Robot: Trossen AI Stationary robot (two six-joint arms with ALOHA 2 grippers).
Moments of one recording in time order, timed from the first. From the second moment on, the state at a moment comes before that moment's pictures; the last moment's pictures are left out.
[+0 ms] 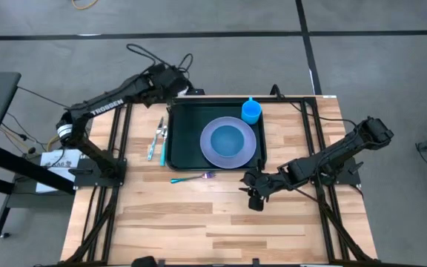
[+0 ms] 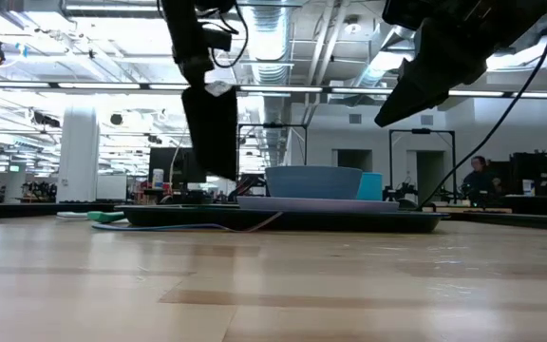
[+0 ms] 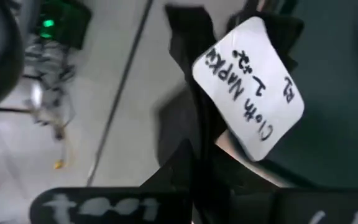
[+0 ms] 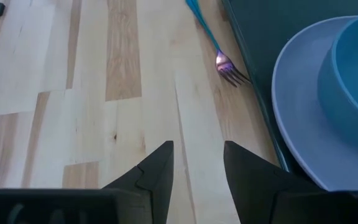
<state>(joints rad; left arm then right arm) 0.52 1.55 1.55 -0.97 -0.52 0.34 0.41 1.43 0.82 -0.23 0.34 0.37</state>
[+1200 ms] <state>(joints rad) 0.33 1.70 1.11 -0.75 0.01 0.02 0.43 1.43 0.82 -0.24 0.34 0.39</state>
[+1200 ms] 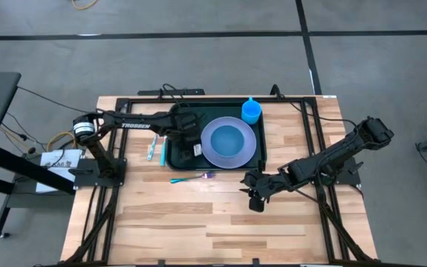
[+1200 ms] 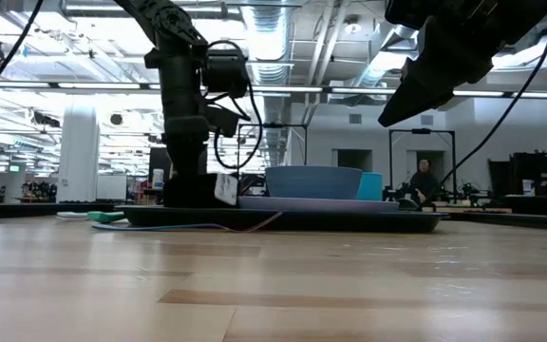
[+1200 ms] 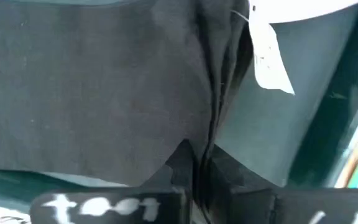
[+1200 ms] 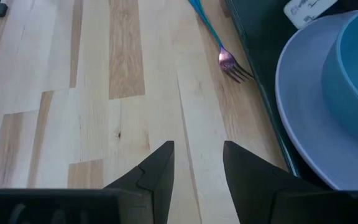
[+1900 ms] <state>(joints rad) 0.32 1.70 1.11 -0.81 0.00 0.21 0.43 1.43 0.82 -0.24 0.34 0.39</state>
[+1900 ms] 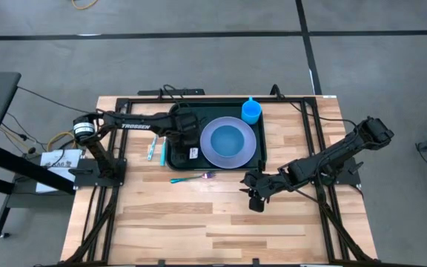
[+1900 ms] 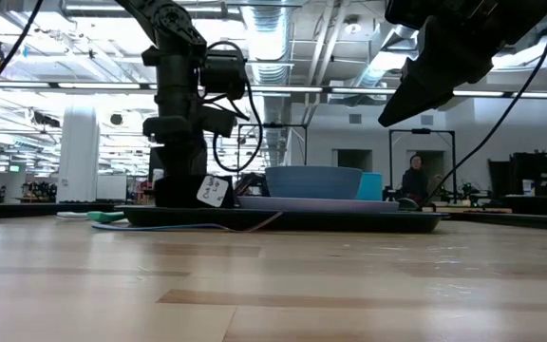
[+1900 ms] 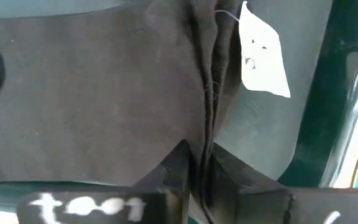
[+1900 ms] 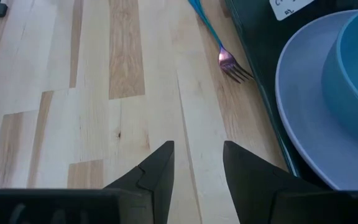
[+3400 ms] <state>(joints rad) 0.36 1.70 1.11 -0.98 -0.23 0.05 0.43 1.43 0.82 -0.24 0.34 0.39</state>
